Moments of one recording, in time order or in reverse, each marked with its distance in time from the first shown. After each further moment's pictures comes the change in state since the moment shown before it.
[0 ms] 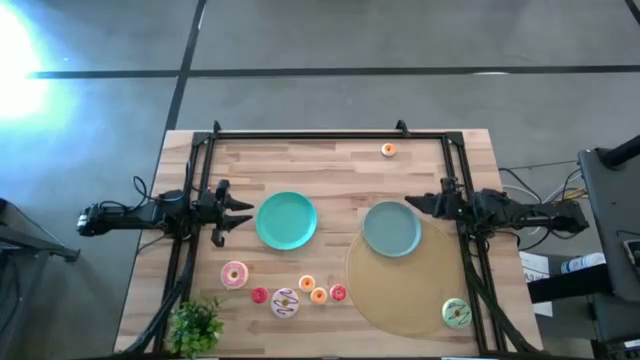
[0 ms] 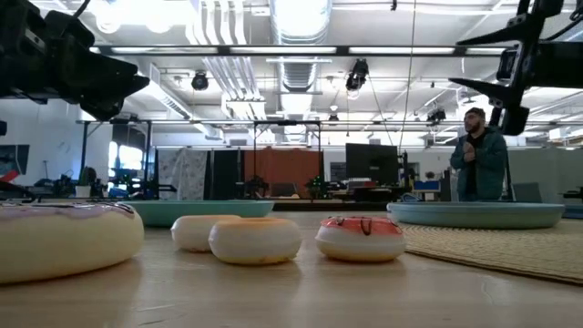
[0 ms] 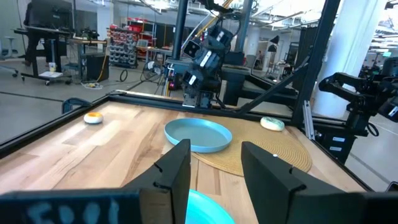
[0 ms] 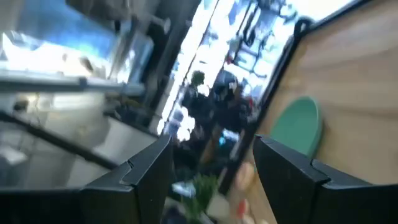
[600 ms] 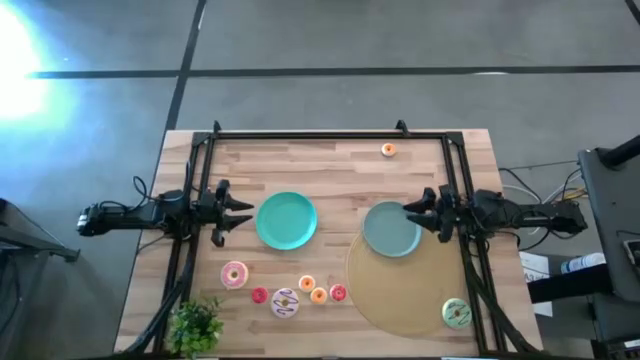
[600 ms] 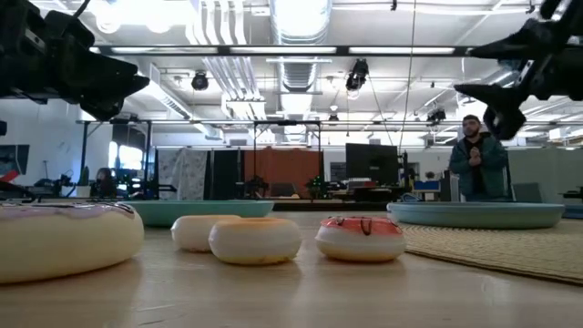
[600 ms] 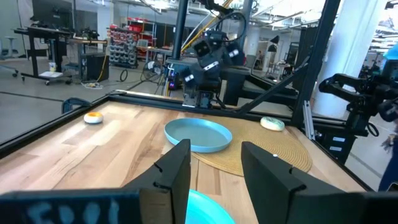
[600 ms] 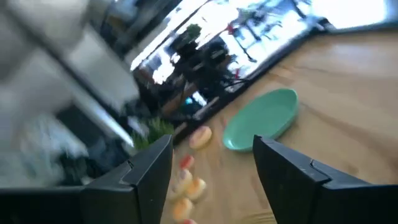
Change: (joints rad) left arm 0.000 0.000 0.000 0.001 0.000 0.000; right arm -0.007 -0.027 -0.002 -0.139 -0.177 -0.393
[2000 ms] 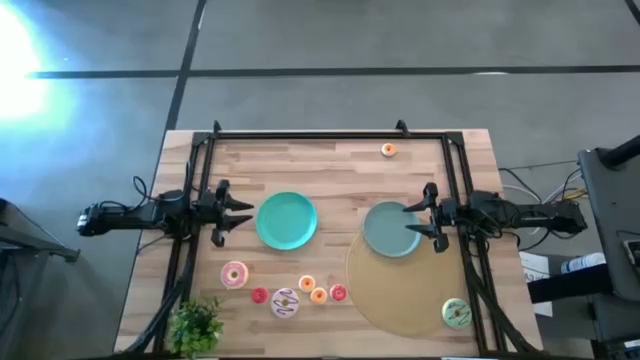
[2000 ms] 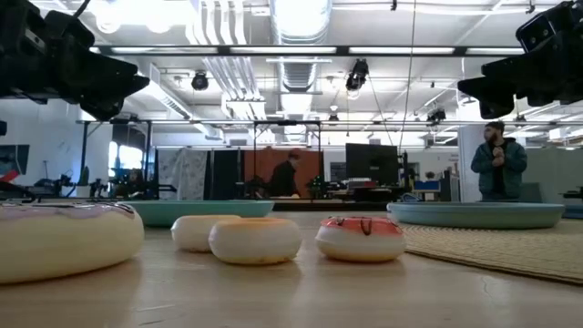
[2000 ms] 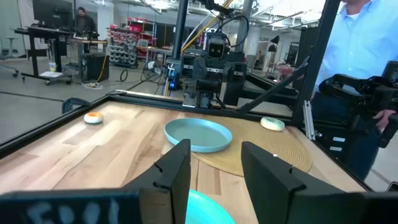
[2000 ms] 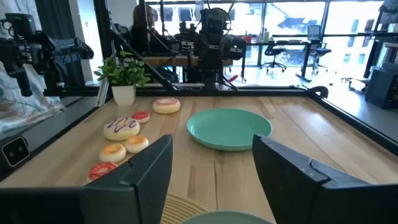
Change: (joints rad) left arm 0.000 0.000 0.000 0.000 -0.001 0.000; right arm 0.000 -0.008 0.000 -0.066 -0.106 -0.729
